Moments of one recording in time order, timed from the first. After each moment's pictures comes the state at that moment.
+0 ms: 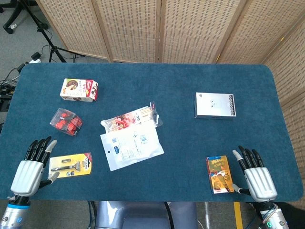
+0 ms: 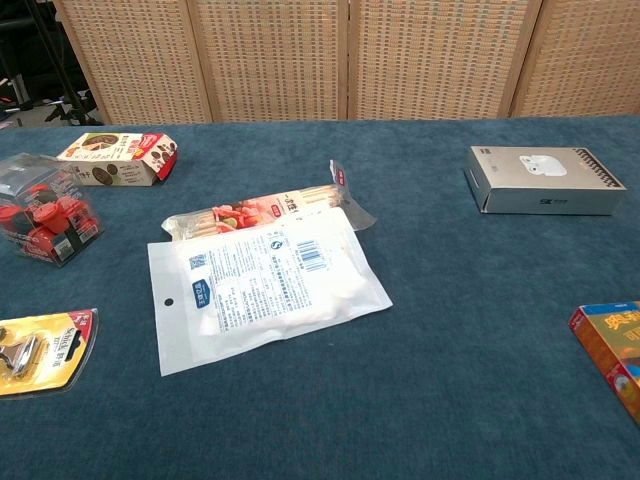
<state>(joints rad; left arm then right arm) -0.07 -1.25 0.02 -1.71 1.65 1.53 0.22 0.07 -1.20 -0.03 -1.70 -1.60 1.44 -0.24</state>
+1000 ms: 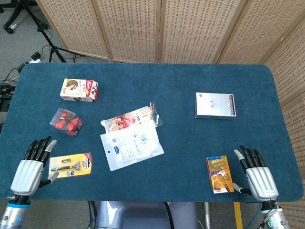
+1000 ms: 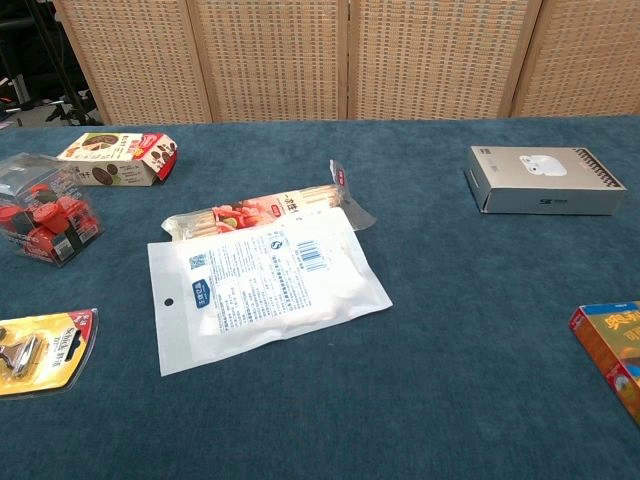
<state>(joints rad) -0.08 -1.25 0.02 -1.71 1.64 1.52 0.23 0.07 -1.20 -0.02 -1.70 -1.59 1.44 -0.22</state>
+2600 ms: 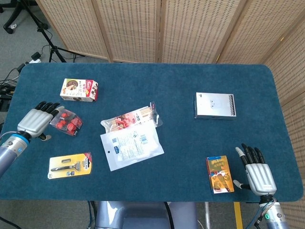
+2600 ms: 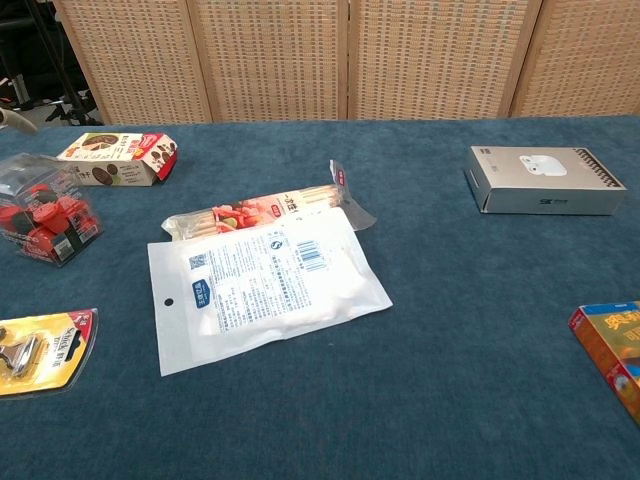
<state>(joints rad) -0.65 -1.00 -0.10 -1.46 1.29 0.66 0.14 0.10 -1.24 0.01 -1.64 -1.48 1.36 -0.26</state>
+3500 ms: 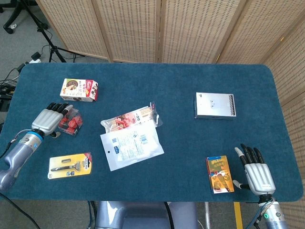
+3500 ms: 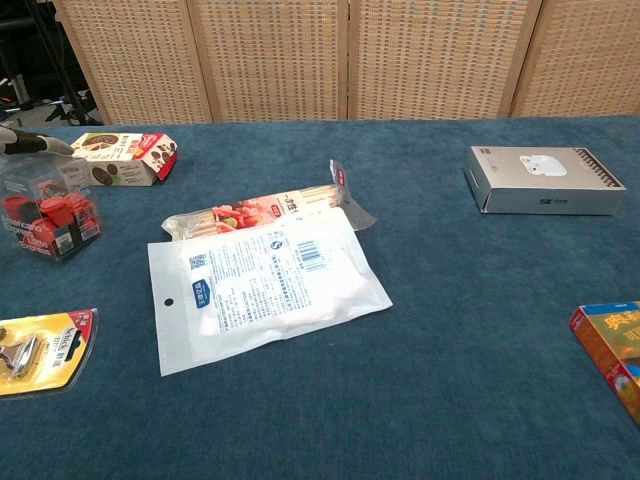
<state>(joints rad) -0.70 -1.19 -0.07 -1.28 1.21 0.66 0.18 0.11 -1.25 0.01 -1.64 -1.48 1.36 -0.27</state>
